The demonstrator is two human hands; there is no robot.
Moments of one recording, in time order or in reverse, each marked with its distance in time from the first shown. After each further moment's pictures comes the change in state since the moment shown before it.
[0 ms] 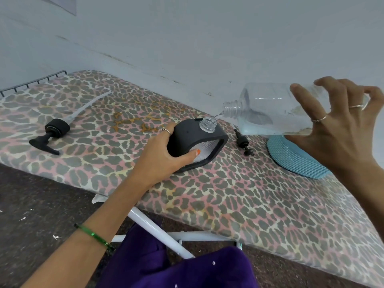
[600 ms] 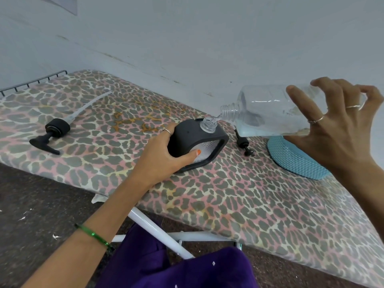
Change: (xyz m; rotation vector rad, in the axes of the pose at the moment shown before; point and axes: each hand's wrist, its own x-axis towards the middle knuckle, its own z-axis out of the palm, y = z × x) left_hand 0.000 0.000 0.000 0.010 0.008 0.005; right_hand 0.003 -0.002 0.002 -0.015 0.007 -0.040
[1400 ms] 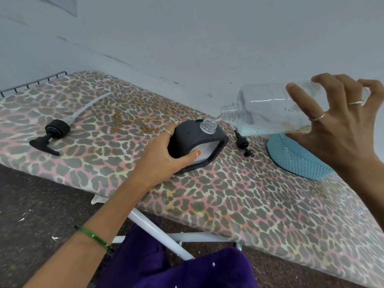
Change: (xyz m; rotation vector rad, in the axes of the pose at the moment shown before) left_hand 0.000 -0.001 0.000 0.021 -0.007 0.004; right_hand 0.006 0.005 -0.002 -0.028 0.030 -0.049
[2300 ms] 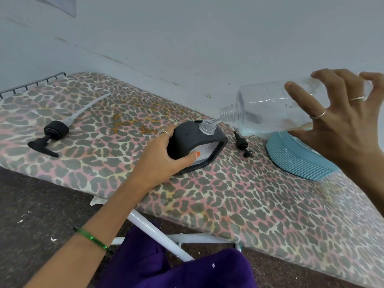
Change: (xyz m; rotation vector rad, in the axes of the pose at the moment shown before) left_hand 0.000 0.000 0.000 -0.011 -0.004 0.000; right_hand 0.007 0.004 -0.002 -0.035 0.064 -0.072
